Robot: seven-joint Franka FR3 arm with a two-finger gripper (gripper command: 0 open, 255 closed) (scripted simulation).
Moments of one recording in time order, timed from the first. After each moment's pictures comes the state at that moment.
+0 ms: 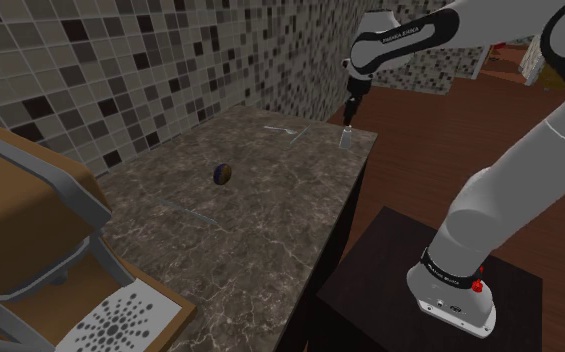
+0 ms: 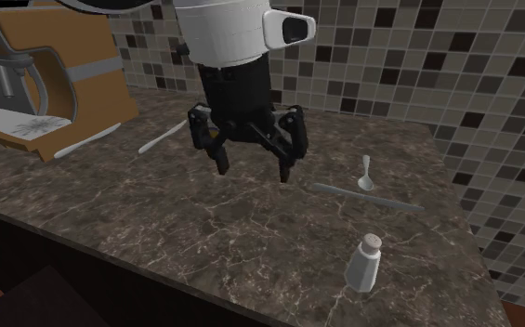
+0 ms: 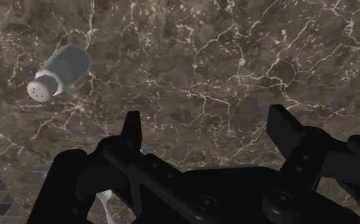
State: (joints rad) arm -0.09 -0.28 -0.33 -2.25 -0.12 2.11 -0.61
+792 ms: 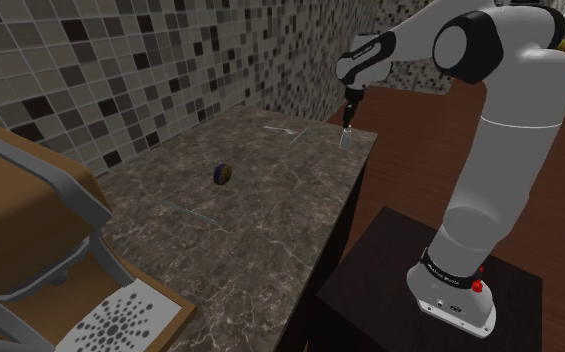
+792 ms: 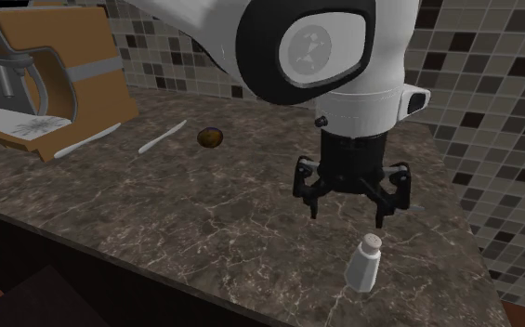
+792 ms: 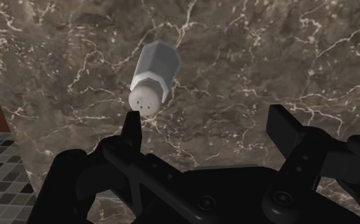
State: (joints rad) arm -0.16 0.16 -0.44 -1.95 0.05 2.22 -0.89
